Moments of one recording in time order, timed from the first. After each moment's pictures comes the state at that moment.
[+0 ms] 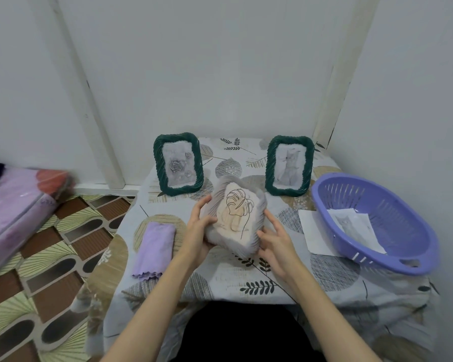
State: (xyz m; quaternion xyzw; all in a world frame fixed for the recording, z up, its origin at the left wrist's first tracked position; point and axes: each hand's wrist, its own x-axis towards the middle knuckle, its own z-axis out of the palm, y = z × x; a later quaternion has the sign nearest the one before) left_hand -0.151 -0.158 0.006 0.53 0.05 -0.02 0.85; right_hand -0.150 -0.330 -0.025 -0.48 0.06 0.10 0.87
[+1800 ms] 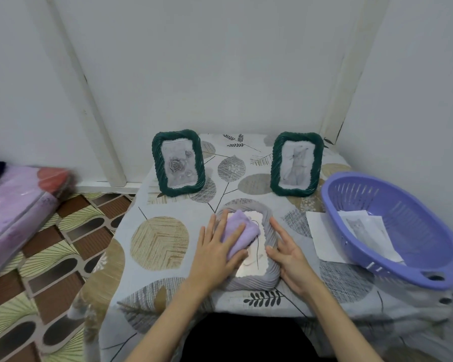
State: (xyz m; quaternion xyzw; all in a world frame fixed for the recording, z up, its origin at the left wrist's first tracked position) left_hand -0.143 -0.164 -0.063 0.96 -0.16 0.14 0.18; right_hand -0.143 -0.352 -0.063 -0.50 -0.04 0.13 0.85
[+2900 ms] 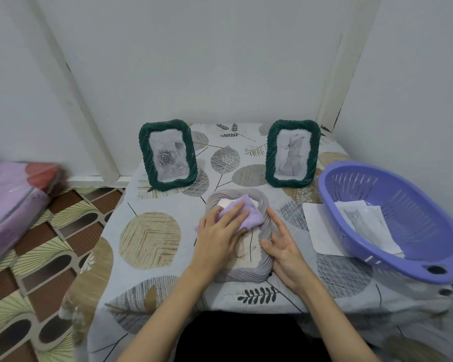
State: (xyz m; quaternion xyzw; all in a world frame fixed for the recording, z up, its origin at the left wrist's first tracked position) left_hand -0.120 -0.182 -0.055 0.92 -0.20 0.29 0.17; right_hand -0.134 -0.353 -0.075 -0.46 -0.07 0.12 0.87
